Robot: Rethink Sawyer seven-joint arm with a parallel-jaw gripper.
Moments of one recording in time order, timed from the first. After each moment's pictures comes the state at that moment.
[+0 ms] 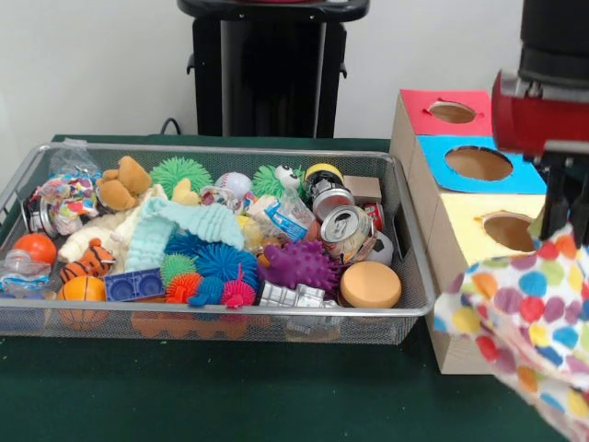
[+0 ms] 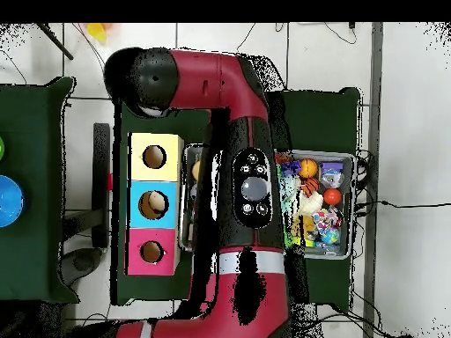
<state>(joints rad) -0.06 -0.44 0.07 0.84 0.01 1.00 2.09</state>
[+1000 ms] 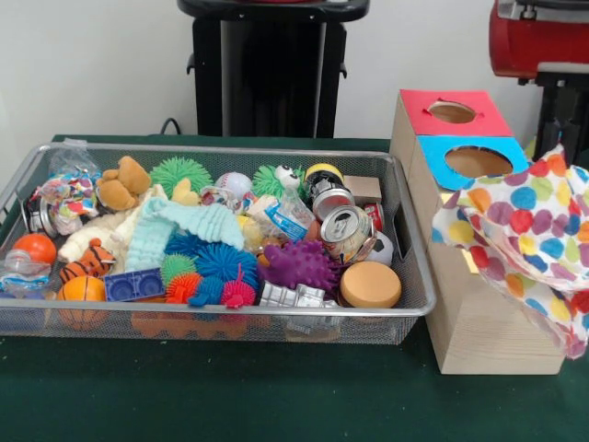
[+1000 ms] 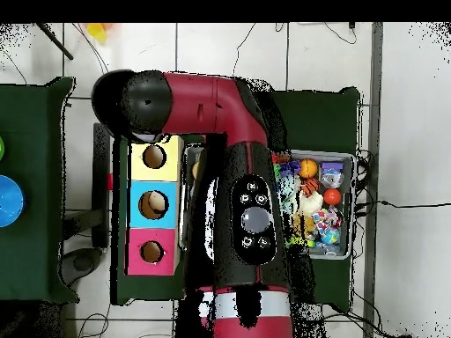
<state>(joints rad) -0.06 -0.58 0.07 1.09 0.04 0.97 2.09</state>
